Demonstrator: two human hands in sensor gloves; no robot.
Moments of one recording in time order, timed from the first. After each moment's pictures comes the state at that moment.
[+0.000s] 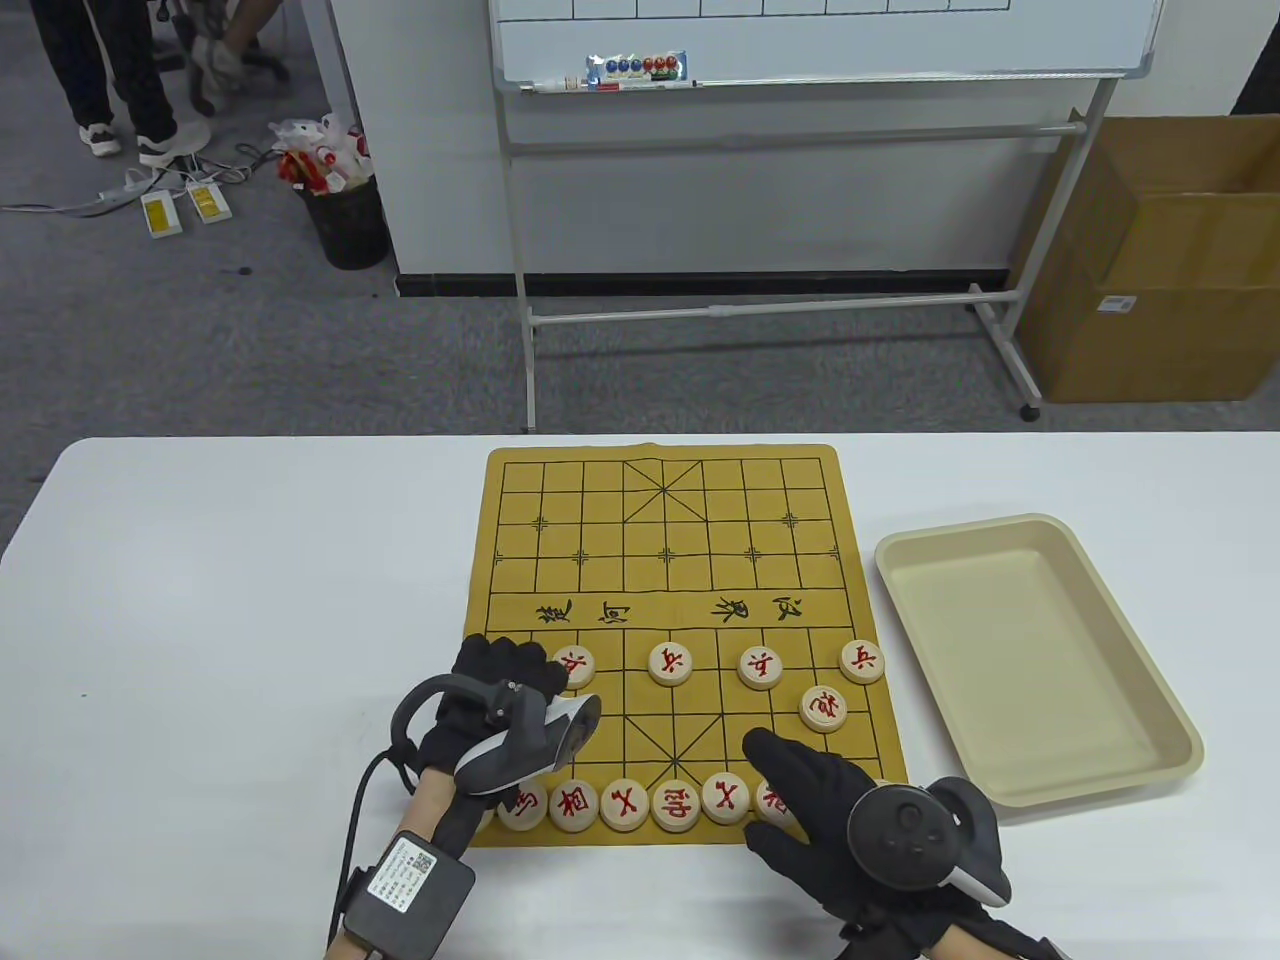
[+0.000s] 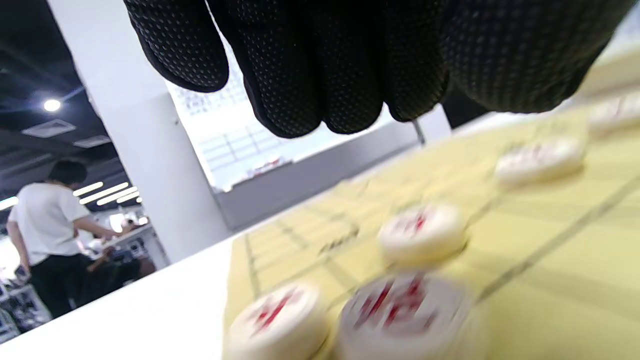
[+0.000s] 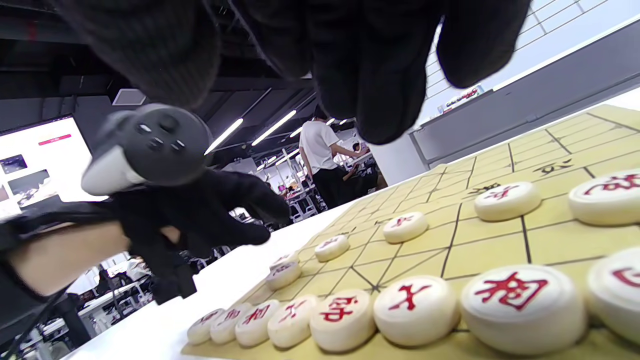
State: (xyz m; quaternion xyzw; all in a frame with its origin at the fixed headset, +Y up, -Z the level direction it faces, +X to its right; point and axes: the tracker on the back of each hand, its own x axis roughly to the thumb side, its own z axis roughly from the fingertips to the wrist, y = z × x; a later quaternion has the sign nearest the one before) left_hand -0.131 -0.697 -0.361 0.13 -0.14 -0.18 0.97; right_hand 0.154 -0.684 -0.264 0.25 -0.05 0.92 0.29
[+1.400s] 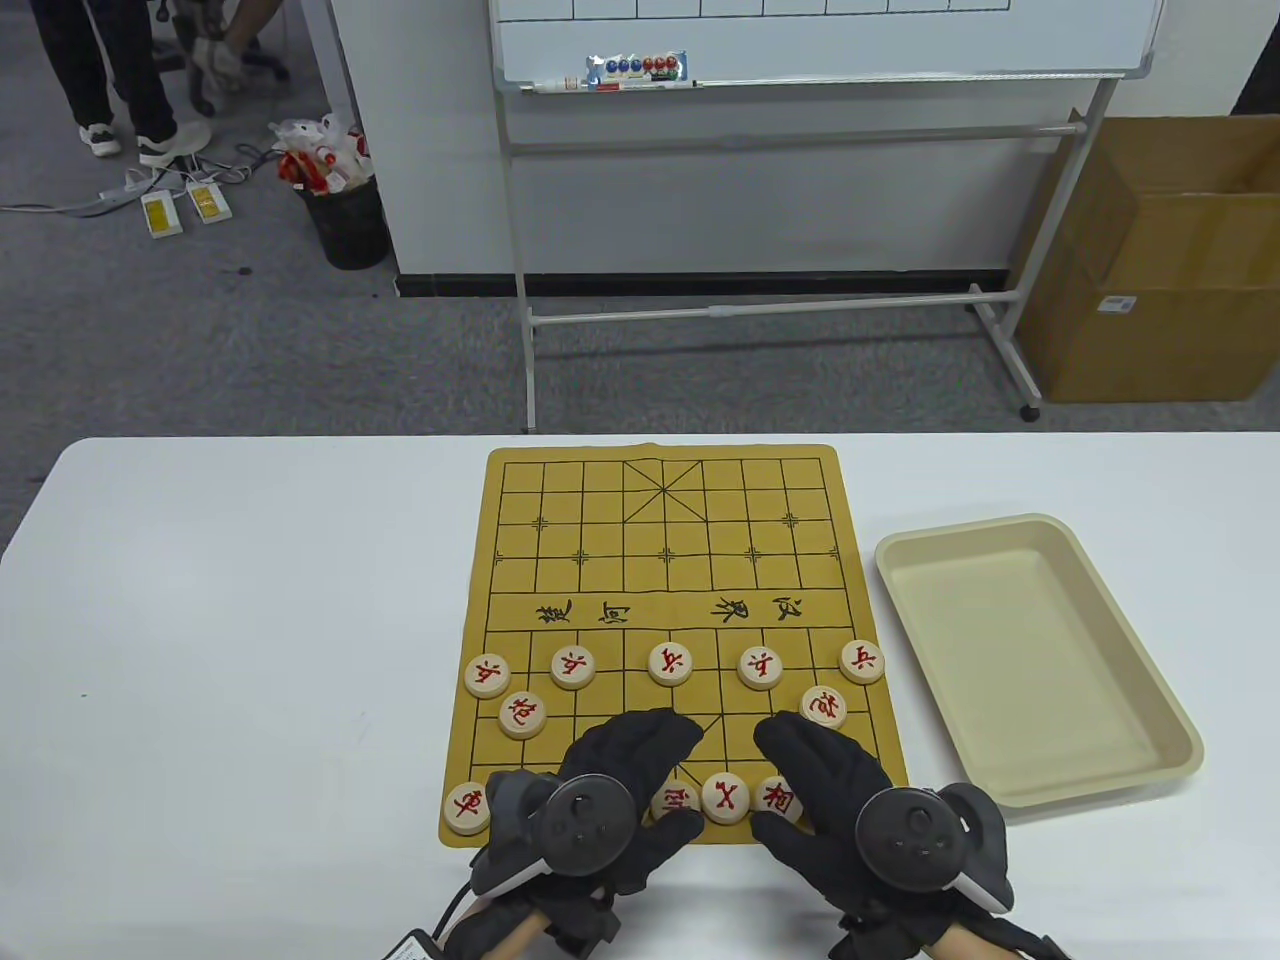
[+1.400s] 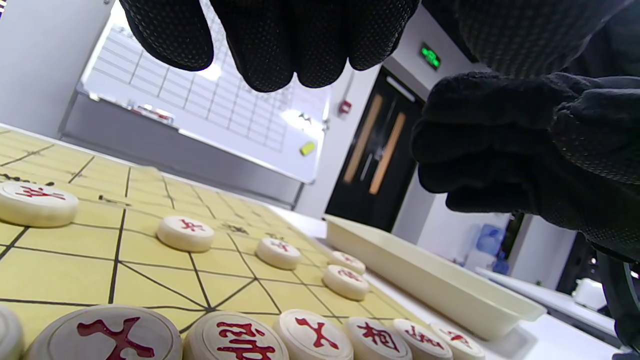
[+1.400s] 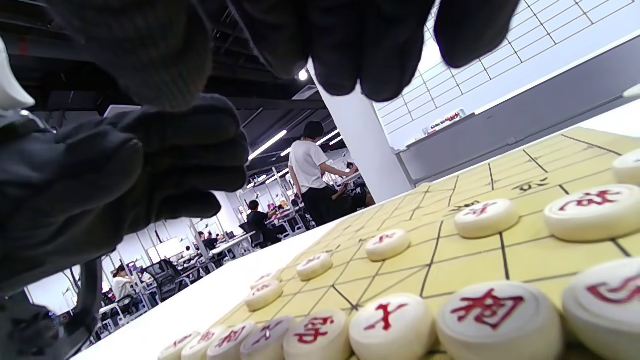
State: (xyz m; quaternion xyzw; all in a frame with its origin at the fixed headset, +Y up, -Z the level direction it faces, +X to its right) left_hand -0.090 -0.691 -0.280 0.07 -0.25 0.20 0.94; right_hand 0.159 -0.693 -0.266 0.24 -0.07 0.93 0.28
